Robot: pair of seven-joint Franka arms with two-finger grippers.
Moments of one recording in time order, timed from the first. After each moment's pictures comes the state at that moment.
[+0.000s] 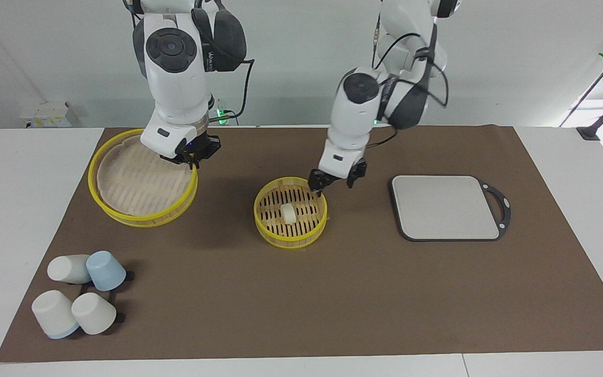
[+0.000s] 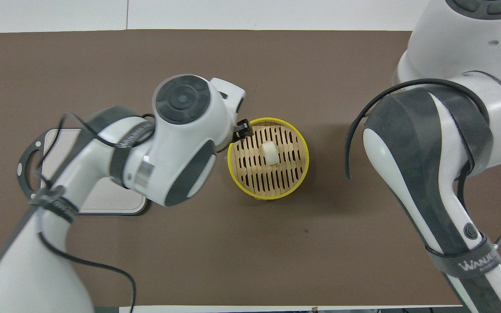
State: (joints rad) left arm -0.48 0.11 0.13 -1.64 -0.09 1.72 -0.52; right arm 0.36 0.25 -0.07 -1.37 -0.06 1.46 0.02
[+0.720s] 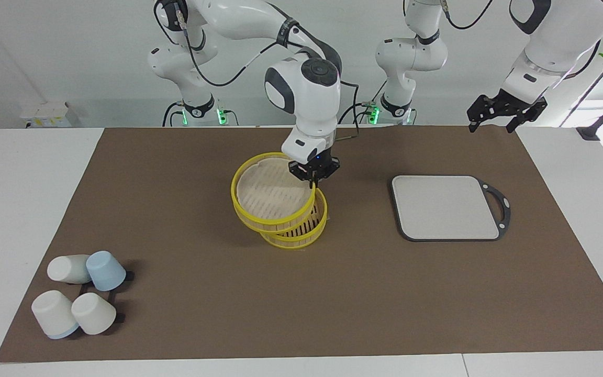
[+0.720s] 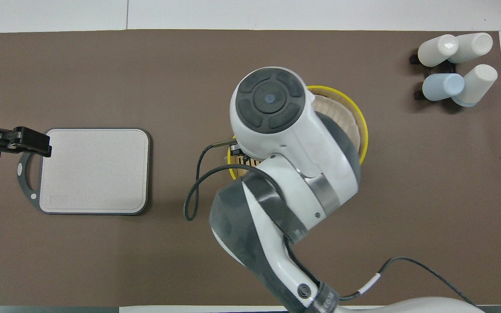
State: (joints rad) left arm -0.15 -0.08 0.13 -1.64 0.03 1.46 0.10; right arm 0.70 0.45 -0.05 -1.43 0.01 1.92 0.60
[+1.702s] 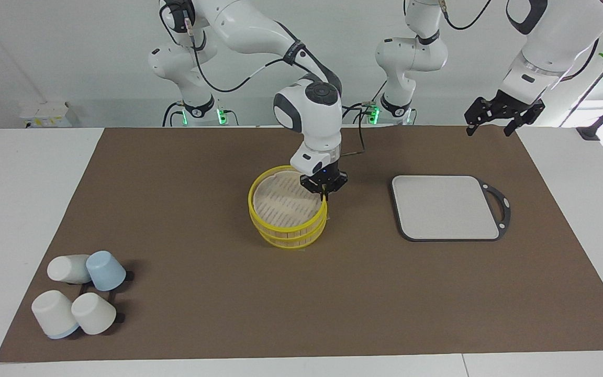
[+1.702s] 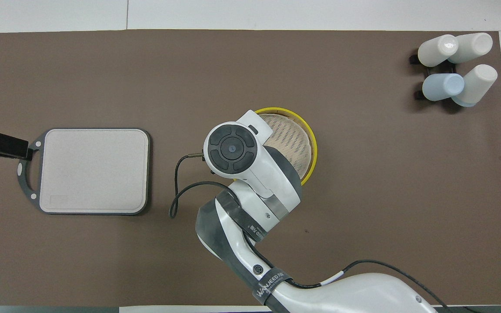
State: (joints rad) left arm -0.20 -0.06 0.17 -1.64 0.00 1.52 0.06; right arm 0.74 0.44 -0.06 -1.60 0.02 2.18 0.69
